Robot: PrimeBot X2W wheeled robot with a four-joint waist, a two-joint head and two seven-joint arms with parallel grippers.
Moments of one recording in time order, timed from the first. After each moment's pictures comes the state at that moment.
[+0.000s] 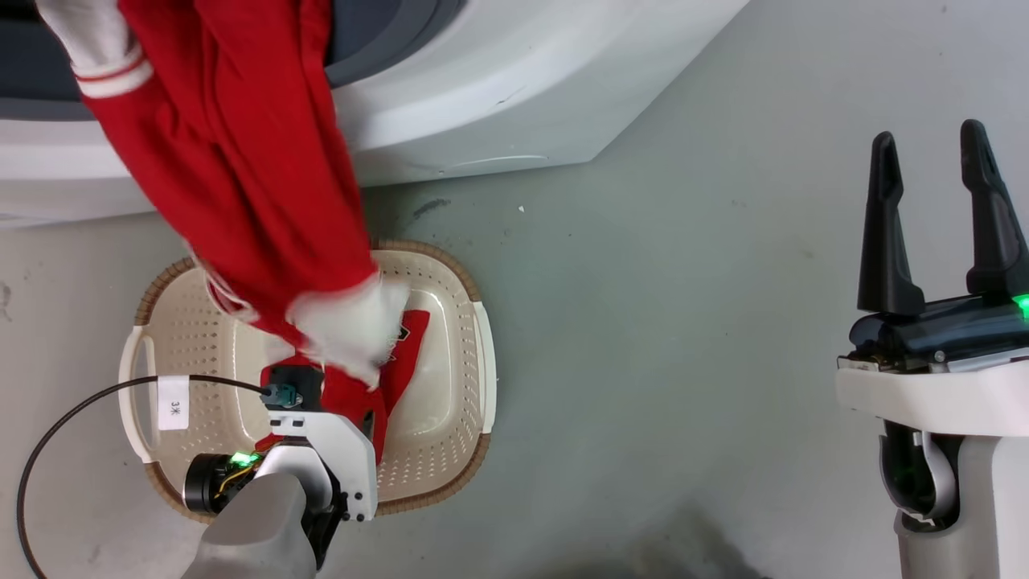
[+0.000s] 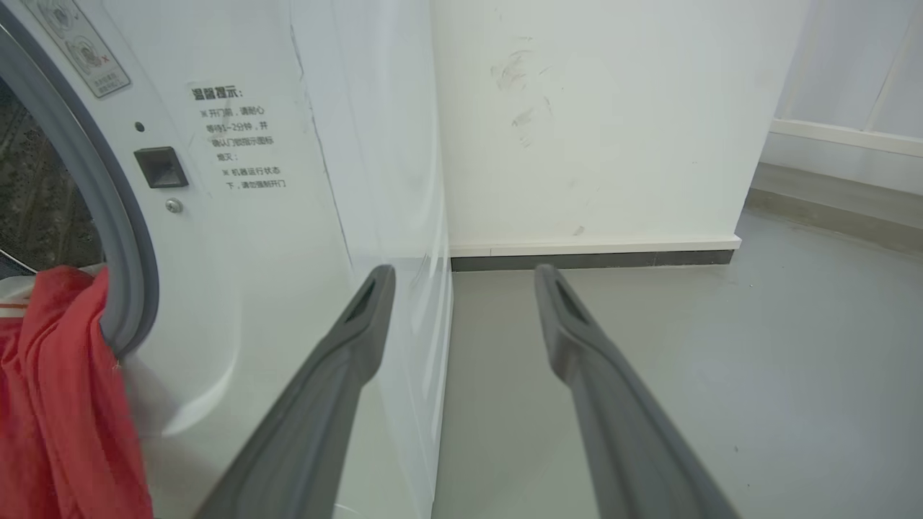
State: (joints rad) left arm -0.67 0.15 -0.49 1.29 -0.53 -0.08 -0.13; right arm -0.28 -0.05 0.00 -0.17 0.15 0.13 -0.26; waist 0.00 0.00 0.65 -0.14
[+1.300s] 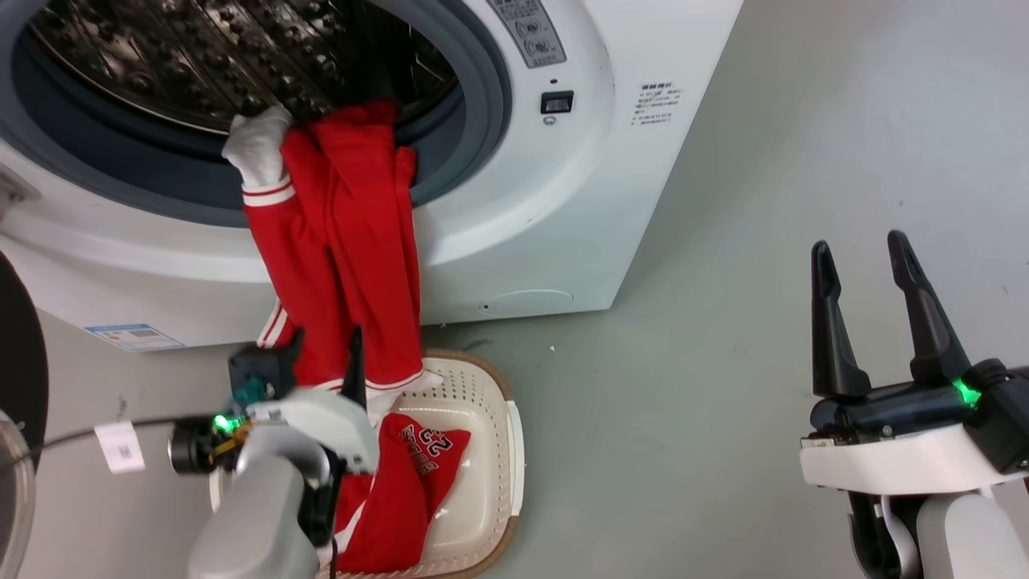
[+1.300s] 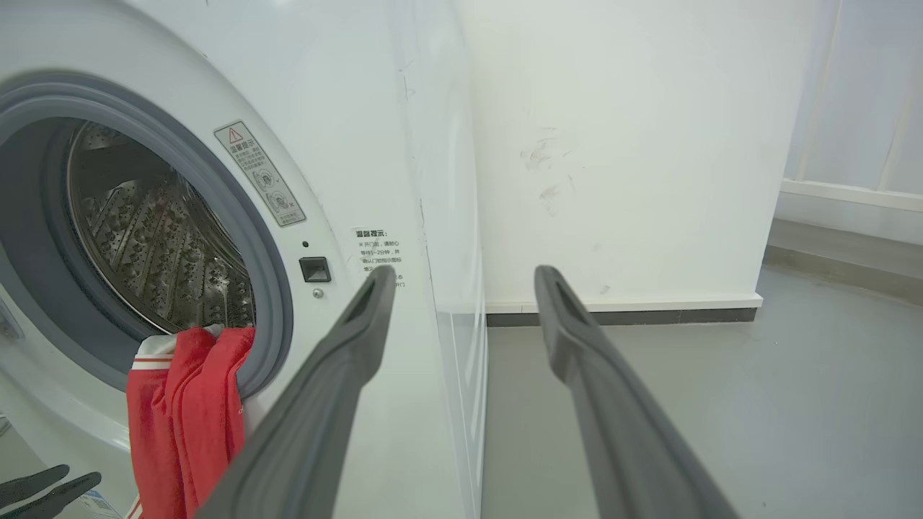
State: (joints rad) left arm -0.44 0.15 -0.20 0.75 -0.31 0.01 -0.26; right arm -0.12 -0.05 0.04 -0.12 0.15 0.13 -0.26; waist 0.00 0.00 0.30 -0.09
